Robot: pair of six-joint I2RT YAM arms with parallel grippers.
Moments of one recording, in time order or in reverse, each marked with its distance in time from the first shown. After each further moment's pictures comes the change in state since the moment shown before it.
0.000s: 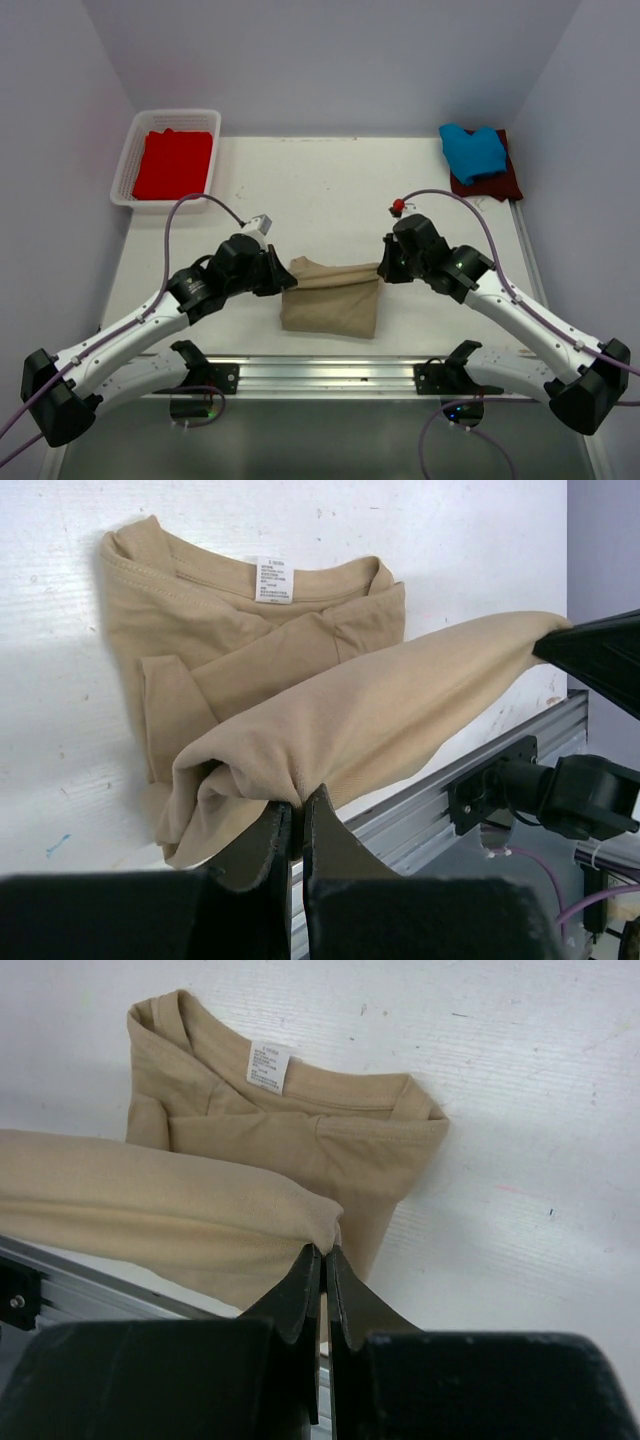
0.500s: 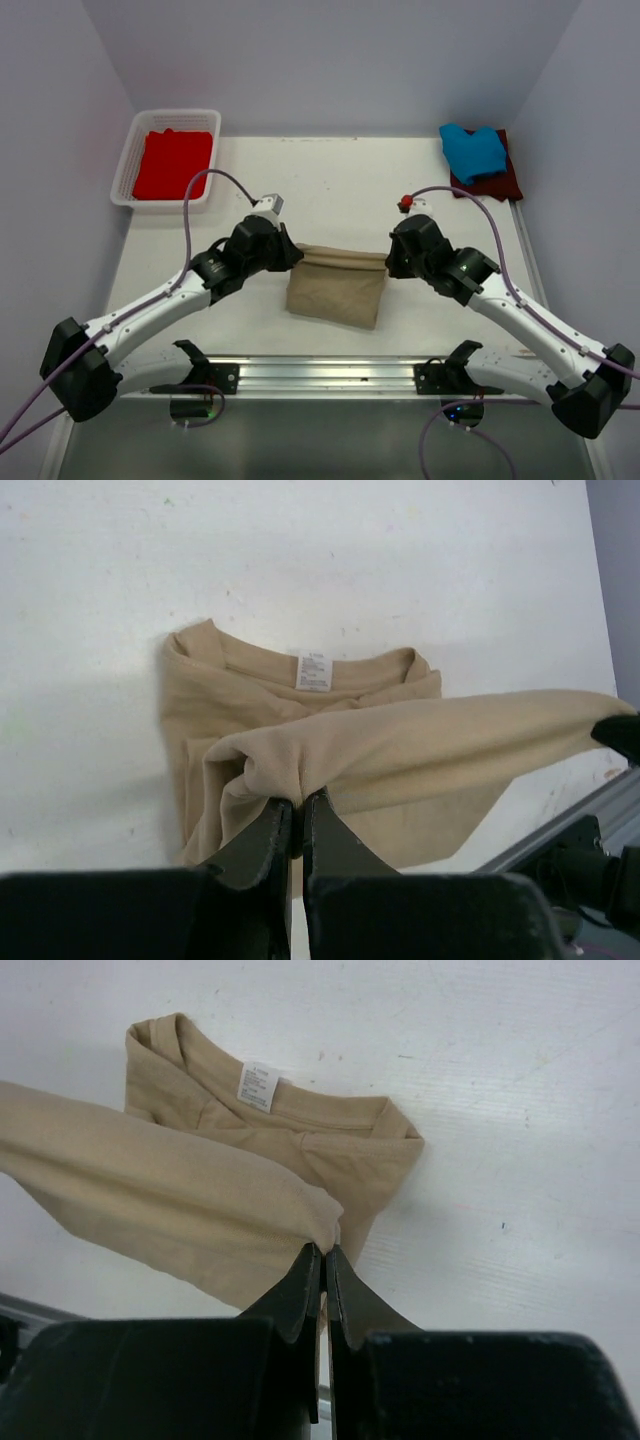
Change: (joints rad) left arm 0.019 0.146 0.053 0.154 -0.139 0.142; right arm 0.004 -0.060 0.001 -0.008 0.106 0.001
